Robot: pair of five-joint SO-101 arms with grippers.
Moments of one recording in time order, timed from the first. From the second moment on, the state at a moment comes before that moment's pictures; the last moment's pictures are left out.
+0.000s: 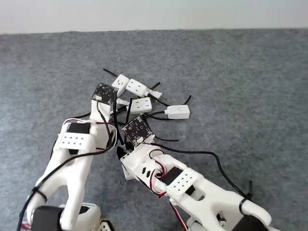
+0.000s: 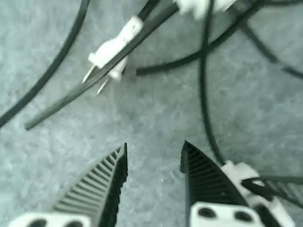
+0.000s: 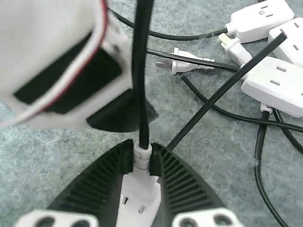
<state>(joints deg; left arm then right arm) 0.6 -19.2 50.0 53.0 -8.8 -48.0 -27.1 72.4 1.0 -5.8</state>
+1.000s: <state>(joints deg) -6.0 -49.2 71.0 62.5 -7.4 -48.9 -49.8 82.3 17.3 0.0</state>
